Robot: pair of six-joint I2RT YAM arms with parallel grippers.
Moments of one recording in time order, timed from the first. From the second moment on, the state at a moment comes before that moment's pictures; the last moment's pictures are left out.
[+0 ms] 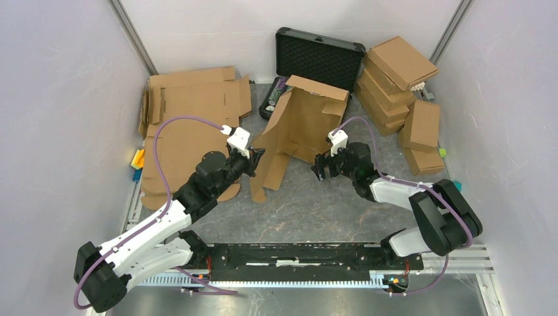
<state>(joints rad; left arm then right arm) -0.73 0.88 0.62 0.13 -0.10 -0.07 0.46 1.43 0.50 0.47 -0.19 -0.01</state>
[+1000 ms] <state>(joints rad) -0.73 0.90 0.62 0.14 -0.08 -0.09 0.44 1.59 0.52 0.66 0.05 0.18</state>
